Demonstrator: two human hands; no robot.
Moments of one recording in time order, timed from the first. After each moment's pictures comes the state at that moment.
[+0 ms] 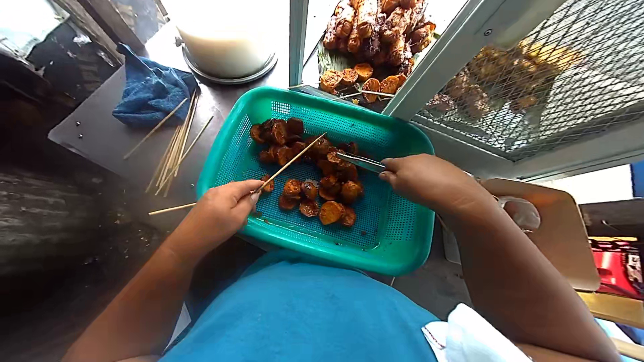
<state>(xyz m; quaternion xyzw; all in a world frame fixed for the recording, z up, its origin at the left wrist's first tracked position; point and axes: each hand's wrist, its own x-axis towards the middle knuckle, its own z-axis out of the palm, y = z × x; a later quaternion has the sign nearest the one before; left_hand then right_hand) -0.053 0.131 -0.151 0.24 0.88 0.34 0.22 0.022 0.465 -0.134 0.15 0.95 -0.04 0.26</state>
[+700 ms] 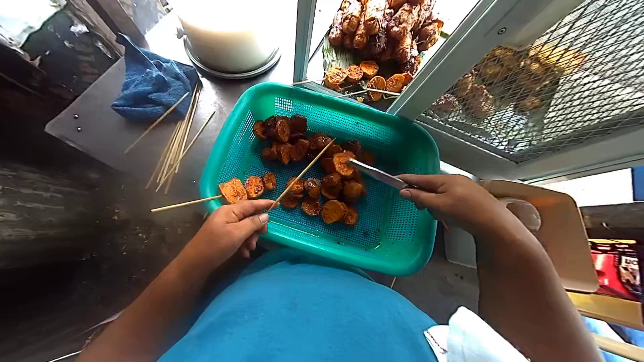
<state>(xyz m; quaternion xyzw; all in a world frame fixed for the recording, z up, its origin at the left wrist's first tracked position) -0.028 0.115 -0.174 0.15 0.72 0.57 0.35 0.087 0.495 -0.154 0.18 0.93 -0.30 0.09</state>
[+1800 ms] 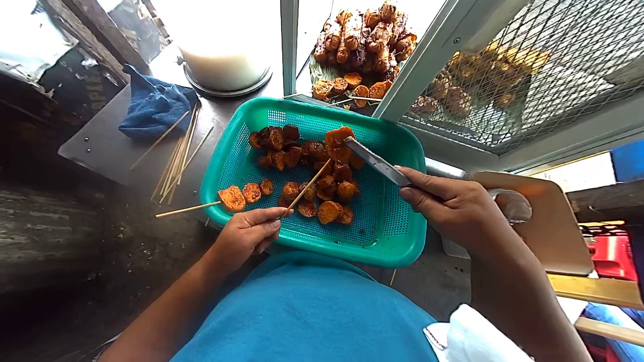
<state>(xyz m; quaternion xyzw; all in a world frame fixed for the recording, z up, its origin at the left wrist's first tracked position) -0.012 0.133 -0.184 0.21 0.64 0.65 0.35 0.124 0.460 -0.135 0.08 0.94 -0.31 -0.13</state>
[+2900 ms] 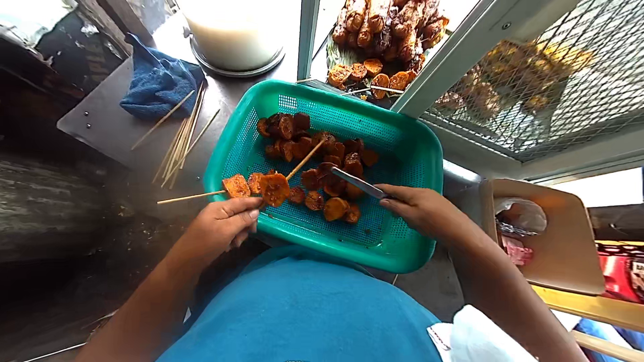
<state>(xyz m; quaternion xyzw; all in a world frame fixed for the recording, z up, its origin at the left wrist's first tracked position) -0.025 0.101 -0.169 0.16 0.75 0.57 0.31 0.085 0.463 -0.171 0.12 0.94 -0.30 0.14</state>
